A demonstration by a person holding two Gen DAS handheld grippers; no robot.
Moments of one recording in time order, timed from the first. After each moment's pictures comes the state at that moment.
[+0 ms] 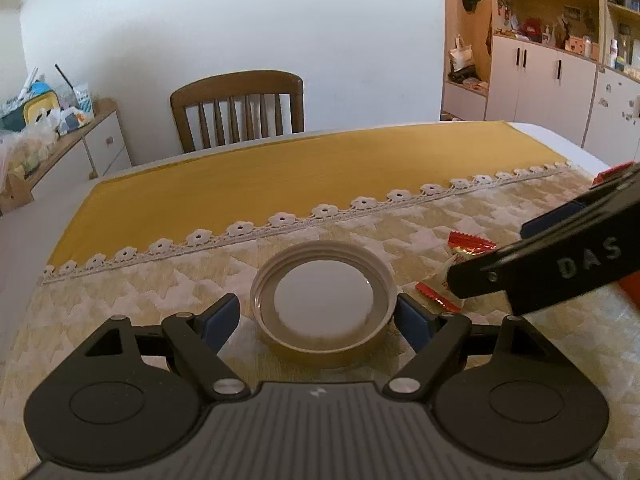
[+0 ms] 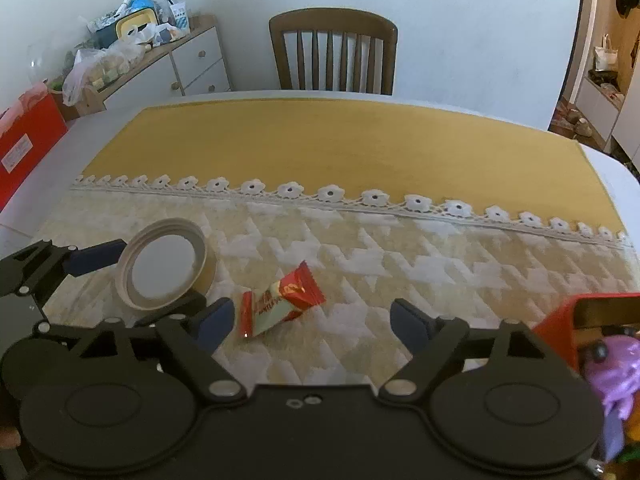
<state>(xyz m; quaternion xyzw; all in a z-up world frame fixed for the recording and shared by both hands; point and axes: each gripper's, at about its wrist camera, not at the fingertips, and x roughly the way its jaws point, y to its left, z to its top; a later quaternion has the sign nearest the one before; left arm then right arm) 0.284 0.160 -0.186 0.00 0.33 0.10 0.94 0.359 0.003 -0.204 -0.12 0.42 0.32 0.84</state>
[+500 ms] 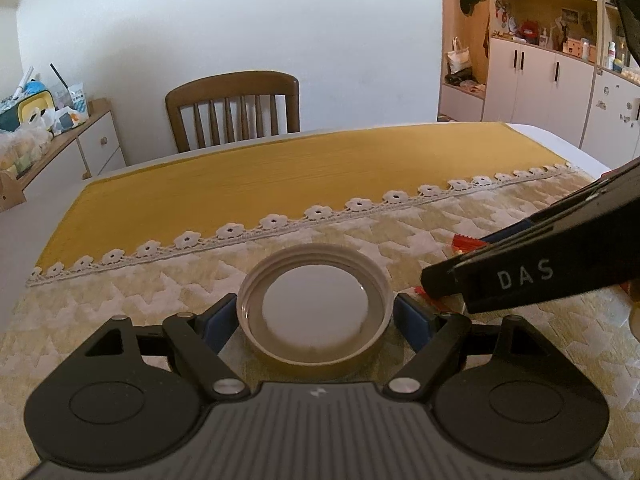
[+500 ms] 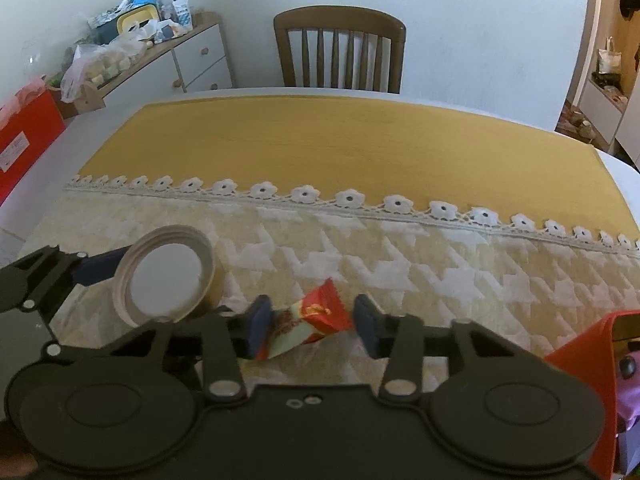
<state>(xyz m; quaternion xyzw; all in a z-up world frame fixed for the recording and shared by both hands) 0.292 0.159 -0.190 -0.01 0.33 0.09 0.94 0.358 0.022 -0.210 -0.13 0.41 0.32 0.84</state>
